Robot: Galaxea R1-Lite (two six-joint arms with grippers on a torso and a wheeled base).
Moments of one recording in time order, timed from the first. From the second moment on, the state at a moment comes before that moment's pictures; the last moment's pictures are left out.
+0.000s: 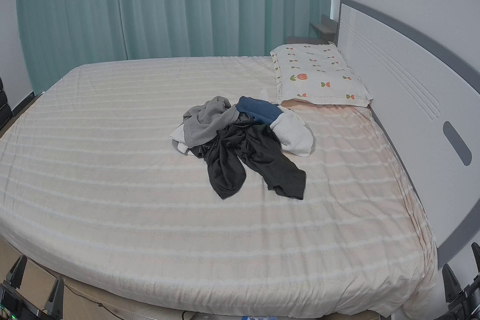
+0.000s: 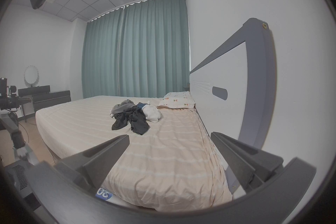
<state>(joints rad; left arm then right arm) -0.01 0.02 -0.02 0.00 -0.02 0.00 0.00 0.02 -0.02 0.00 0.04 -0.01</state>
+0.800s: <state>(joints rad) -0.01 0.02 -0.02 0.00 -0.02 0.00 0.12 0.71 -0.28 -0.24 0.12 -0.01</state>
